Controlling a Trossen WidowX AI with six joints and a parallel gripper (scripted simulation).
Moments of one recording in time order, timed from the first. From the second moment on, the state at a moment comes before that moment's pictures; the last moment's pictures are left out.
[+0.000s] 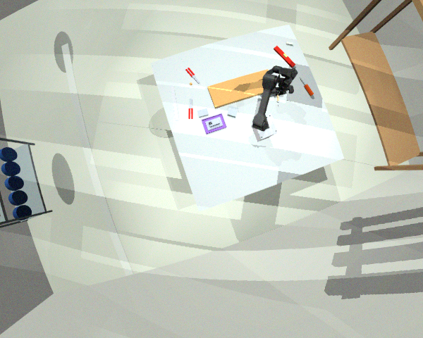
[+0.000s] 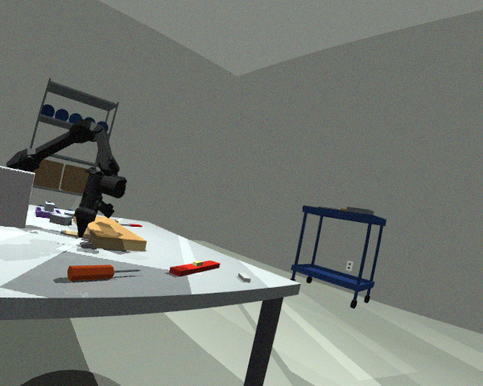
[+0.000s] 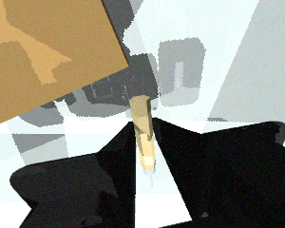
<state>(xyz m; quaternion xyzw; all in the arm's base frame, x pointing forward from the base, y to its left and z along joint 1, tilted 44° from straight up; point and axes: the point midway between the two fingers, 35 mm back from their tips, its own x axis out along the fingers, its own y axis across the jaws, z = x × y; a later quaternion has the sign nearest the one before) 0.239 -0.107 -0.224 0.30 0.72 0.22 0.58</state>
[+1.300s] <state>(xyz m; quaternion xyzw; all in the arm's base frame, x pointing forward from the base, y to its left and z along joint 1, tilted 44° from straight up) 0.226 -0.184 -0.155 0.24 0.76 -0.02 0.61</state>
